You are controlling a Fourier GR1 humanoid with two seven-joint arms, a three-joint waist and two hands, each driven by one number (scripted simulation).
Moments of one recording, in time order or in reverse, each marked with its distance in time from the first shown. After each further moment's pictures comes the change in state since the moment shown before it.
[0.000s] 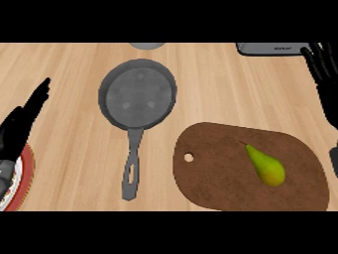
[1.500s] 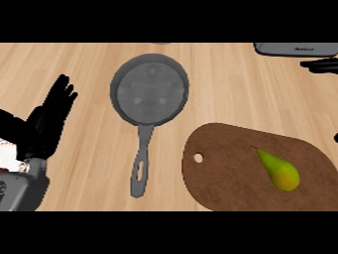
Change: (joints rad) left arm -0.005 -0.271 0.100 -0.053 0.232 0.033 -0.004; right arm -0.168 -0.478 0.184 0.196 0.466 0.571 -0.531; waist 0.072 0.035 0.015
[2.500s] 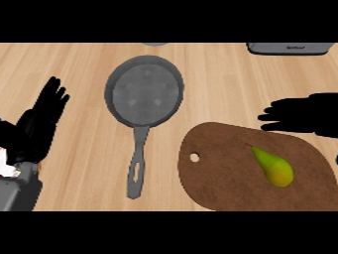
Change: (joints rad) left arm 0.036 -0.002 0.050 -0.031 -0.007 -0.019 0.020; right arm -0.069 -0.126 0.441 -0.143 0.494 -0.142 -0.091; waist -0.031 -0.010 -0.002
